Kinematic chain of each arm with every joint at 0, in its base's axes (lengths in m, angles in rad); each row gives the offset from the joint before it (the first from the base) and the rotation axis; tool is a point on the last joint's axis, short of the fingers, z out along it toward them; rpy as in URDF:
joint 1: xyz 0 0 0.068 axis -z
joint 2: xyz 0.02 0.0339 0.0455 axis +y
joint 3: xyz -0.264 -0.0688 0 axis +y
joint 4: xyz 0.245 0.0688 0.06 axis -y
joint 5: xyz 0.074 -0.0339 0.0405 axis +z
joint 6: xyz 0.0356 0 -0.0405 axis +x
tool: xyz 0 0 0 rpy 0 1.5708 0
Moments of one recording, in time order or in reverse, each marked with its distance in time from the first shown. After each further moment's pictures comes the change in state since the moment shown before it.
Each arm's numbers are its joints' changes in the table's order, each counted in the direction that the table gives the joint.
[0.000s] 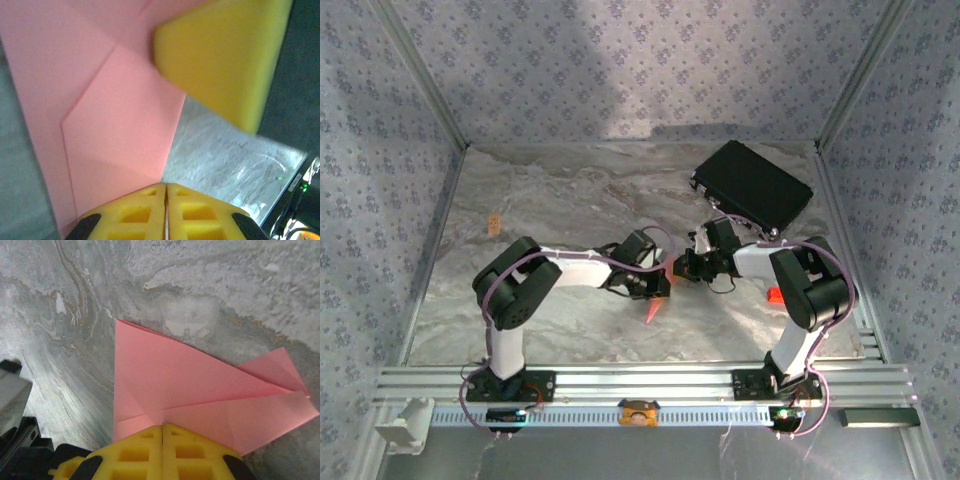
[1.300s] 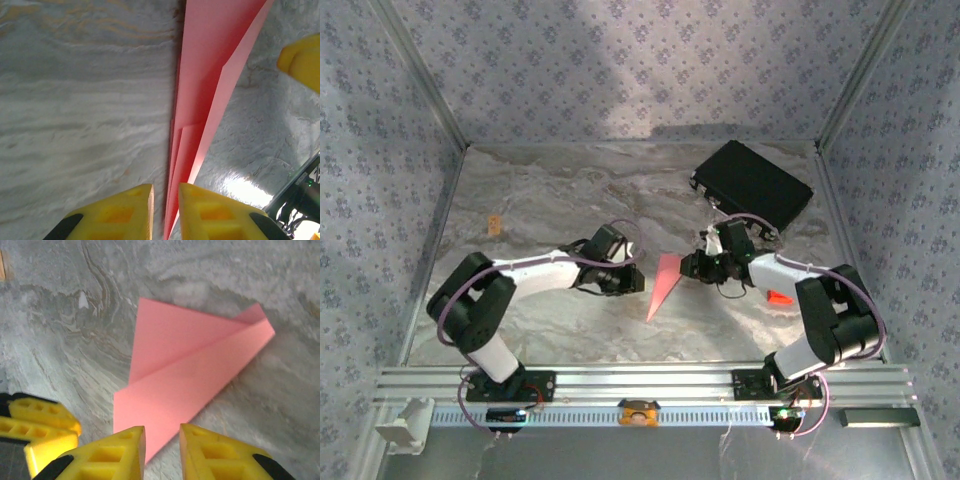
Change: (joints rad) left arm -0.115 -0.228 0.114 -0.153 0.053 0.049; right arm 0.018 -0.241 0.093 -0.100 -0.055 0.001
